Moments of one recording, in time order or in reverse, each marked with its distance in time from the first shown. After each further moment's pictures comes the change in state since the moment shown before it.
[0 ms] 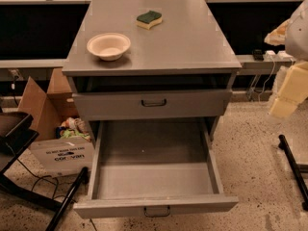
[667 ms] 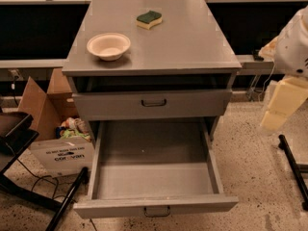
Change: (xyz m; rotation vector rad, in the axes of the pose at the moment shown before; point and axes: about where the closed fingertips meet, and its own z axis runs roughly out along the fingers) arm 0.002 0.012 0.023 -0.024 0.022 0.020
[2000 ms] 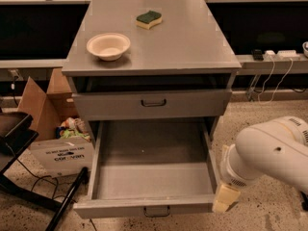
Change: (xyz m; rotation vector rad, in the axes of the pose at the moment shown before) arm 0.054 0.103 0.277 -0.055 0.059 0.057
